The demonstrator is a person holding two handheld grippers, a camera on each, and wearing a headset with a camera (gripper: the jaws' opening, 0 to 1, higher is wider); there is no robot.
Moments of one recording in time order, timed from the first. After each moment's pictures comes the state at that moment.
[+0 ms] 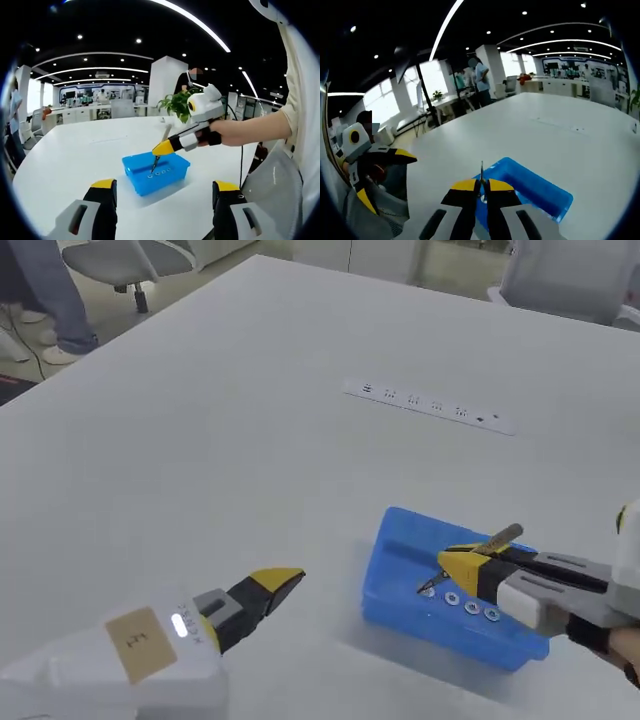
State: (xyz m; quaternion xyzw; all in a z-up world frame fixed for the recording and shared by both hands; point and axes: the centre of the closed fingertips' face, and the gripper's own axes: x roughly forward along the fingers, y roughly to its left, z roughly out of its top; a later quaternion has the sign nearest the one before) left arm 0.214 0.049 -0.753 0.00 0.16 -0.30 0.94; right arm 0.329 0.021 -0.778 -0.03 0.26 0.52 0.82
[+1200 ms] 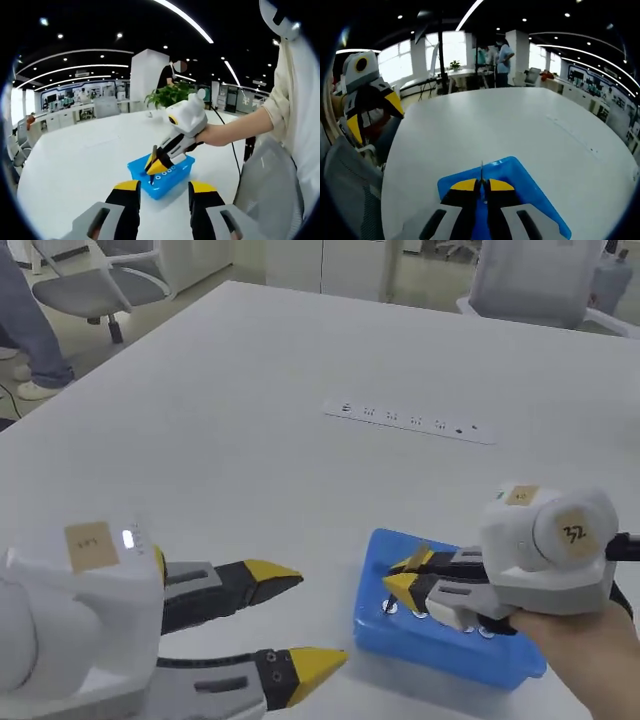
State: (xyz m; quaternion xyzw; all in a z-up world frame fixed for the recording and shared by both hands) left arm 0.250 0.079 -0.739 0.05 0.17 -0.39 0.90; right arm 0.344 0.049 -0.824 -0.18 0.26 0.56 0.77
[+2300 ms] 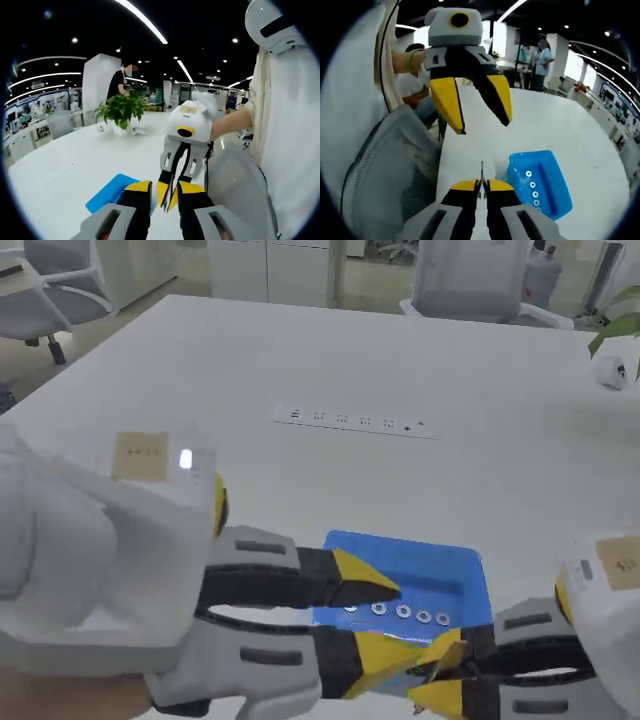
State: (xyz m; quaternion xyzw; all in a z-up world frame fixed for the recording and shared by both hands) left arm 0.218 -0.023 -0.691 0.08 0.15 -0.58 0.80; right arm 0.211 -0.007 -0.777 -0.28 0.25 0.66 0.65
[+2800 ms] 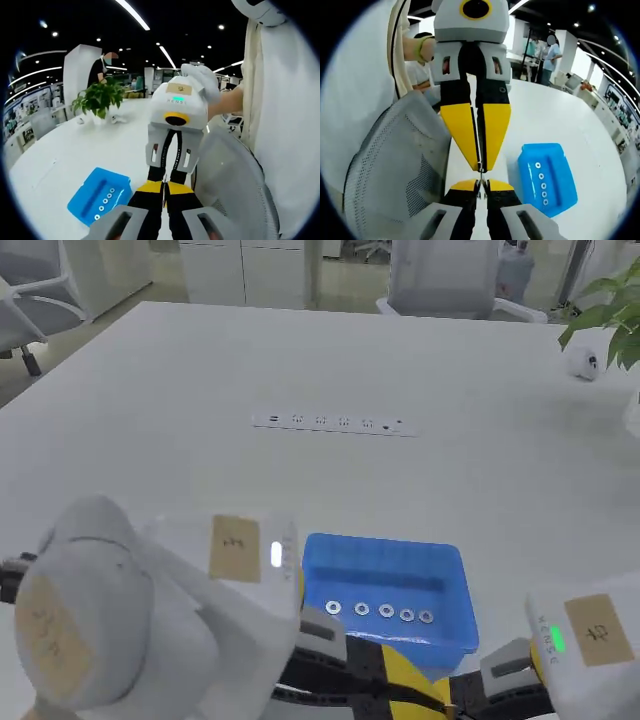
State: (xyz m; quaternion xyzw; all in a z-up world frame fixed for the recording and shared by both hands) left arm 0.195 -0.043 -0.724 0.14 0.19 -0.62 0.75; right arm 0.195 -0.019 -0.790 -0.31 0.26 0.65 0.64
